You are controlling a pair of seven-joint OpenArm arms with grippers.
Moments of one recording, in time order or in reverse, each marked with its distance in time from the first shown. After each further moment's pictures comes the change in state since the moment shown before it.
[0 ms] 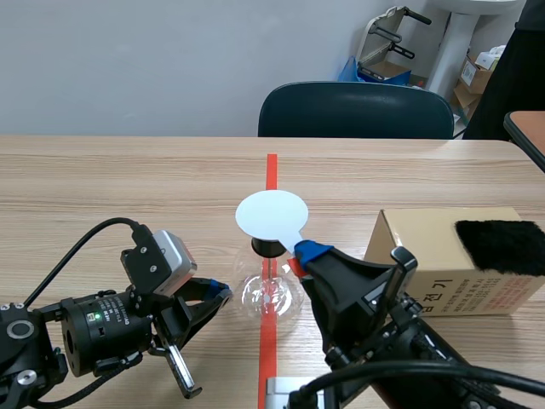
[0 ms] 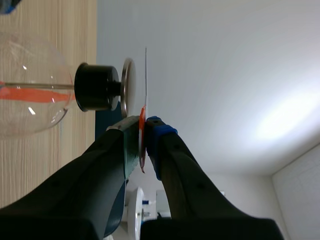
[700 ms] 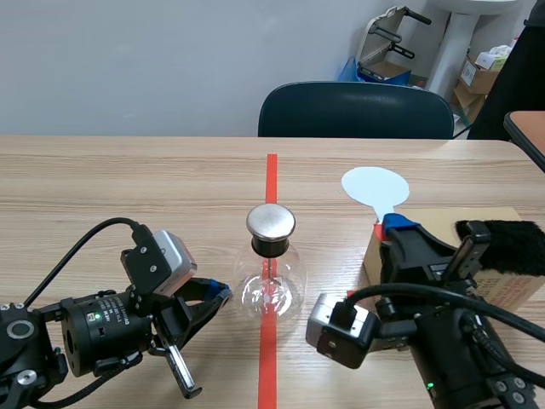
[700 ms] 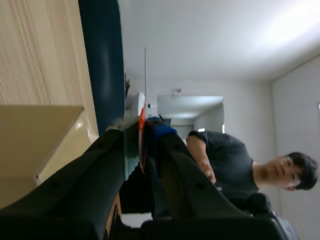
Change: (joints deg) left arm 0.0 0.0 0.0 0.0 0.0 0.0 0.0; right arm 0.0 0.0 0.0 0.0 0.1 0.0 -26.9
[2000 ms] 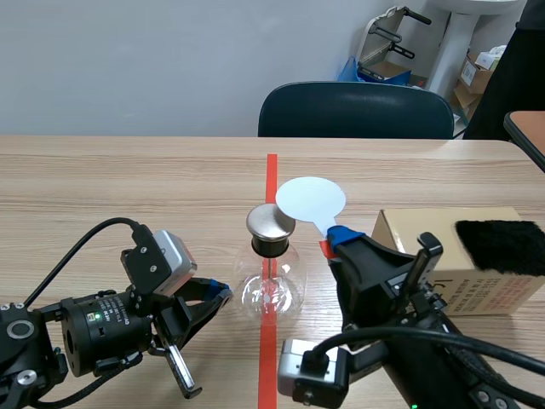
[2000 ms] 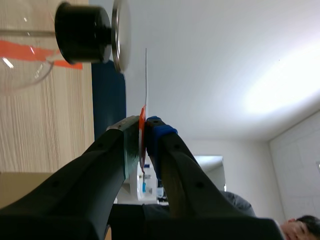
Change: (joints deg) left arm 0.0 0.0 0.0 0.0 0.0 0.0 0.0; right arm 0.0 0.0 0.0 0.0 -0.1 0.0 19.5
